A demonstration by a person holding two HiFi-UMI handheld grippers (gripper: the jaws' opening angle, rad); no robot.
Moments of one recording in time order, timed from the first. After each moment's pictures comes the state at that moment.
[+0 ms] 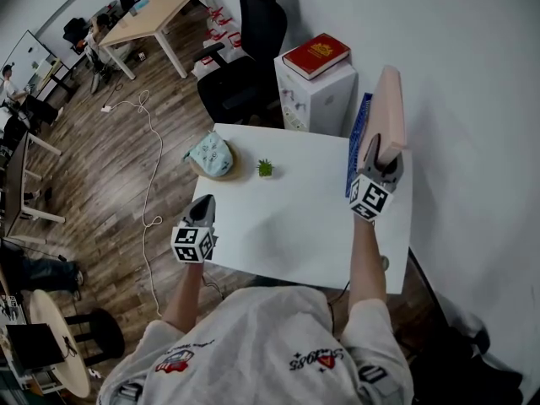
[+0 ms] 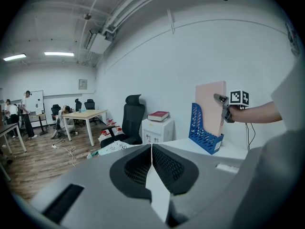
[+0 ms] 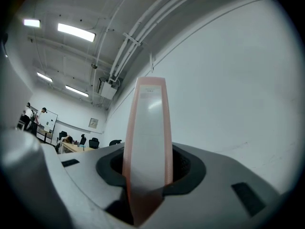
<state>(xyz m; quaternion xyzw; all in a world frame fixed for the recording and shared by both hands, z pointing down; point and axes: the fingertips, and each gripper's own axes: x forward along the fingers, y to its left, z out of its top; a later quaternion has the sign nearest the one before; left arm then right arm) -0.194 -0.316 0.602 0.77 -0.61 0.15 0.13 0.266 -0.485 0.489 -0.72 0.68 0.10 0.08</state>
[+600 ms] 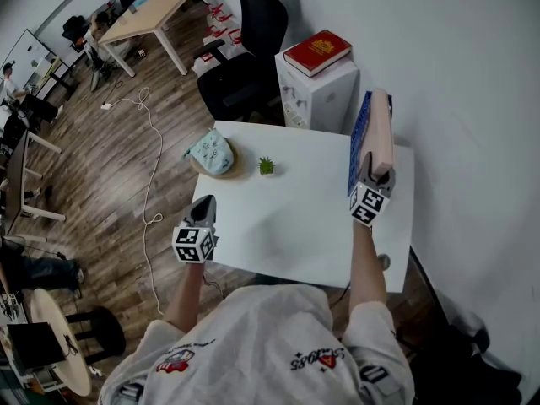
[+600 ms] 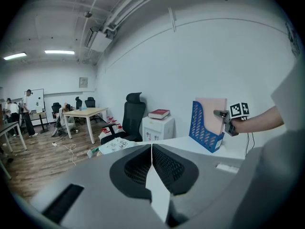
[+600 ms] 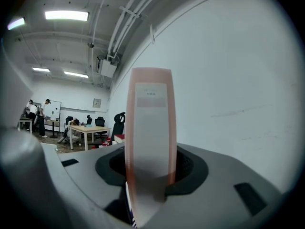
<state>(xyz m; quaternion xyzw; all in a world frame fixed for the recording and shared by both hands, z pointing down) -0.199 -0.313 0.614 0.76 -0.61 0.15 0.14 0.270 -0.485 0.606 -0.71 0.70 -0.01 -0.03</state>
